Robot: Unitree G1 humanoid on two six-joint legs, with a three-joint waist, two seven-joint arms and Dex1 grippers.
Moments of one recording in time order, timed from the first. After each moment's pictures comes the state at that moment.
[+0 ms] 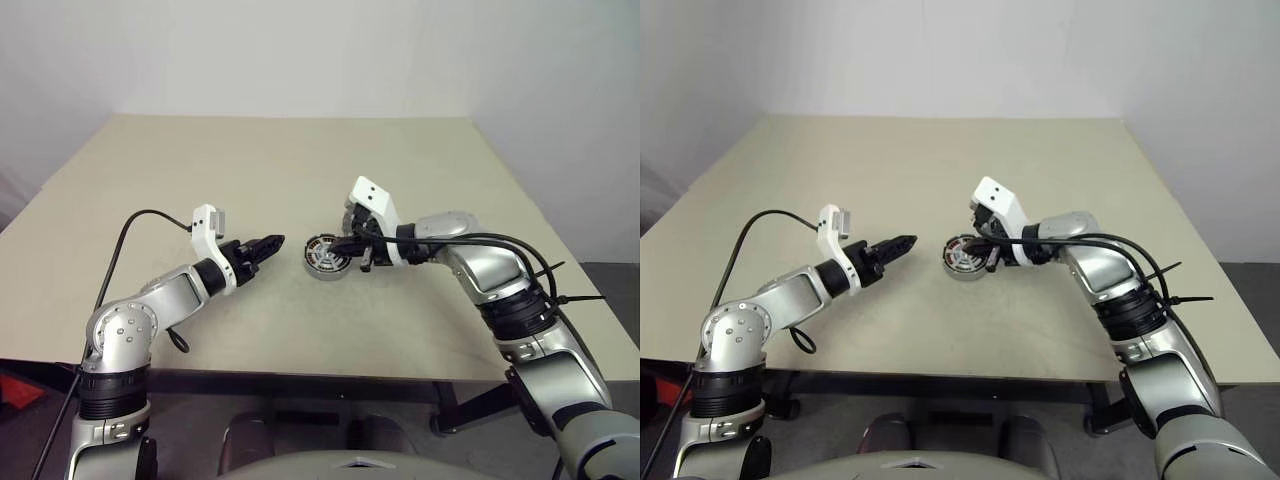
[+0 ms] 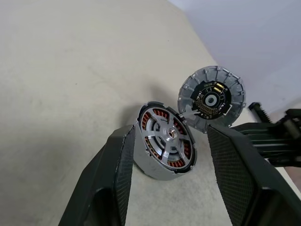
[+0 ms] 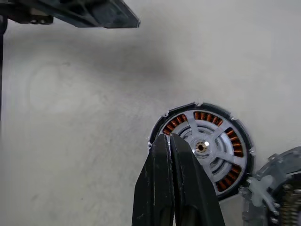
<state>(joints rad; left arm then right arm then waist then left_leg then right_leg) -0.26 0.34 0.21 -0.28 -1.14 1.03 -0.05 -0.67 -0.52 0.31 -0.03 0.24 0.77 0.99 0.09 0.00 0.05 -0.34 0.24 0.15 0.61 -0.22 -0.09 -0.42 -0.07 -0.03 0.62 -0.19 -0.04</state>
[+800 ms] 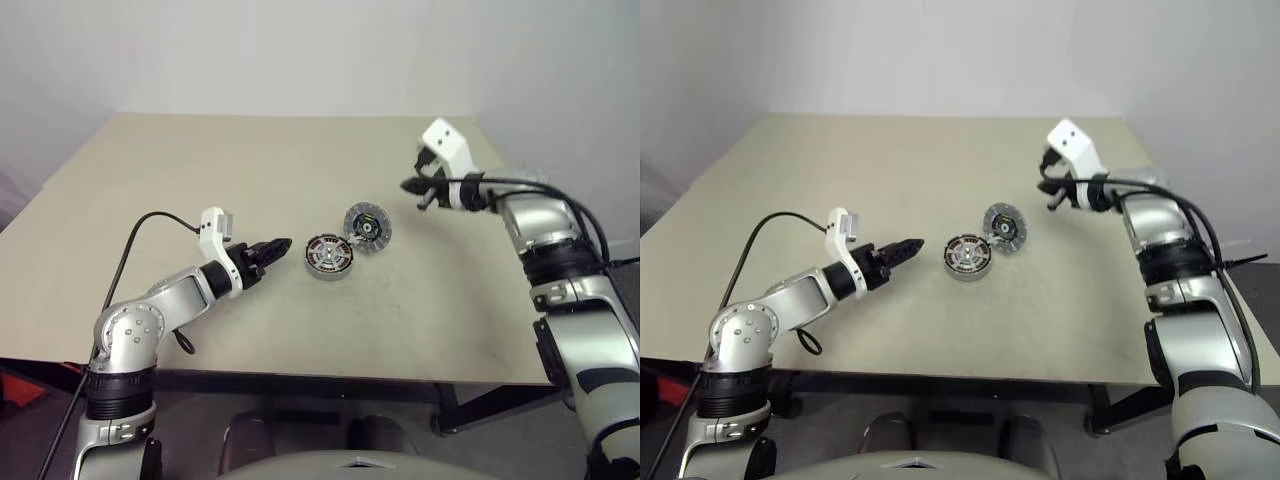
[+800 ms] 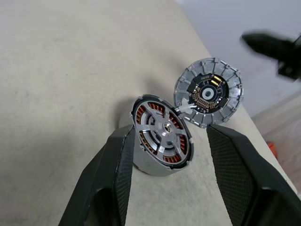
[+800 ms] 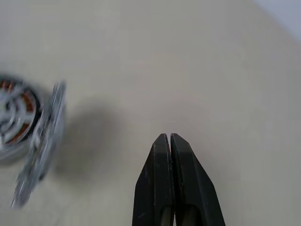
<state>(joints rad) -0.25 0.33 0.19 -0.28 -1.12 1.03 -0.10 -0.84 -0.65 0.18 0.50 0.05 0.44 0.92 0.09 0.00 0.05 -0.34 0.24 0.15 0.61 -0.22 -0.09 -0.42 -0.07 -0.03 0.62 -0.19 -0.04</state>
